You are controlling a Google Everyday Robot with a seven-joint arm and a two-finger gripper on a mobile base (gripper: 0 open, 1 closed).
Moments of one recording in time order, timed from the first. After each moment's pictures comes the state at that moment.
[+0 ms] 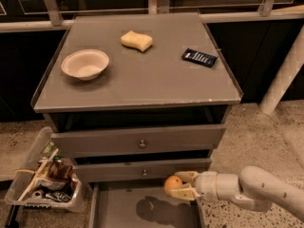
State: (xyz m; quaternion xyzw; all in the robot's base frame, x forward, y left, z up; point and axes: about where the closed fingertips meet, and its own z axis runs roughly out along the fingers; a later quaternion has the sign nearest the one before) arm 0.447 -0.111 0.509 -0.38 0.76 0.37 0.37
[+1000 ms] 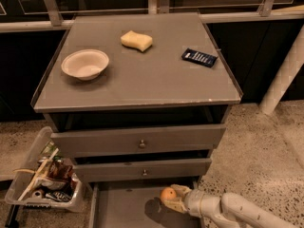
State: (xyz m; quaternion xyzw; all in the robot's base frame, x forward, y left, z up) arm 0.466 -0.102 0.345 -0.34 0.78 0.32 0.41
